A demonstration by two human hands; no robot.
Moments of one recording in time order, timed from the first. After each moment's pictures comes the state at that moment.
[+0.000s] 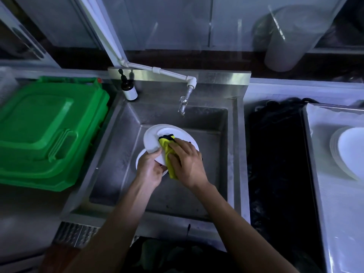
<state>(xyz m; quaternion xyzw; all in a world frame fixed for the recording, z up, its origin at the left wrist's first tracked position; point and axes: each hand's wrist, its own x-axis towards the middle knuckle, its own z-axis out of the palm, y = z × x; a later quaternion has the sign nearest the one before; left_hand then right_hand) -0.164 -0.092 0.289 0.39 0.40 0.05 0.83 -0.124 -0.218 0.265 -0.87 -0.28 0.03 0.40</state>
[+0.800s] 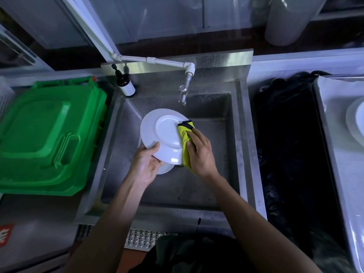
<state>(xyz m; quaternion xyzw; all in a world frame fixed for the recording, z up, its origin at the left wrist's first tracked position) -0.172 -0.053 0.290 0.45 0.32 0.01 0.83 -0.114 -0.215 0.224 -0.85 -0.13 0.08 0.51</state>
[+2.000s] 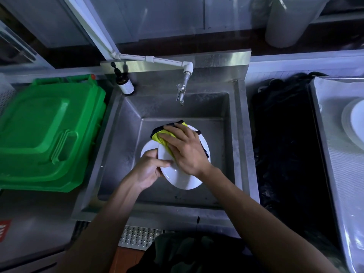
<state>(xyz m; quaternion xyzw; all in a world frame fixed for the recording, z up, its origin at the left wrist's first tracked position) -0.188 -0.065 0.282 0.57 0.24 -0.15 0.77 -0.111 -0.212 0.262 -0.84 -0.37 -0.01 0.39</state>
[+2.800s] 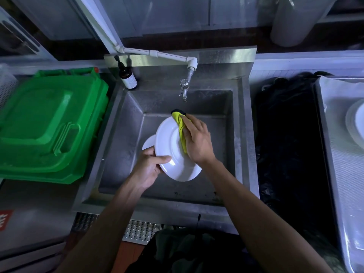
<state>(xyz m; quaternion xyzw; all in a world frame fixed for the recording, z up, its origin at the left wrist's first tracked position) -0.205 -0.068 0.279 0.57 0.28 -0.07 0.77 -0.096 -0.214 0.240 -0.87 -0.21 0.03 0.44</state>
